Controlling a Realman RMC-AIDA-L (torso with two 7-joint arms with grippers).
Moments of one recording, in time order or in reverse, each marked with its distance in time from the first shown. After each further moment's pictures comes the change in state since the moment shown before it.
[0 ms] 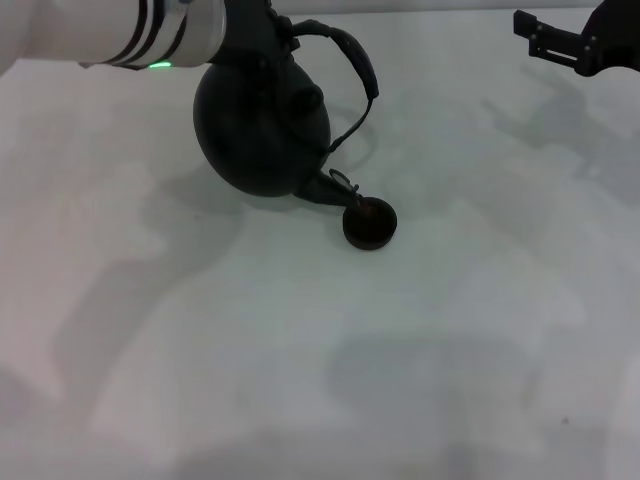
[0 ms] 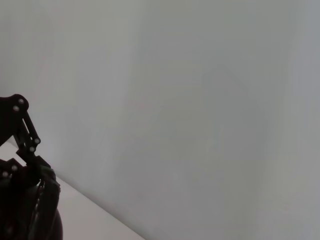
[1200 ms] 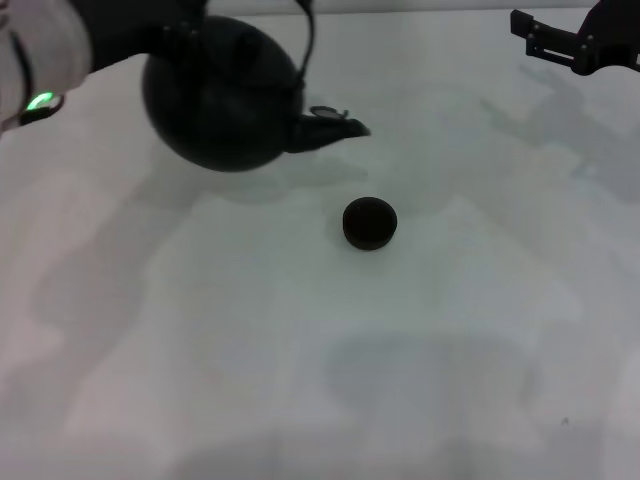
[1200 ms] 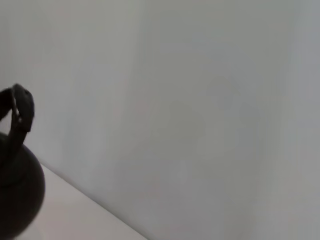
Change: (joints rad) left arm 0.429 0.003 -0.048 0.231 -0.220 -0.299 -0.092; right arm 0.014 0.000 0.006 -0.014 -0.009 0.000 0.009
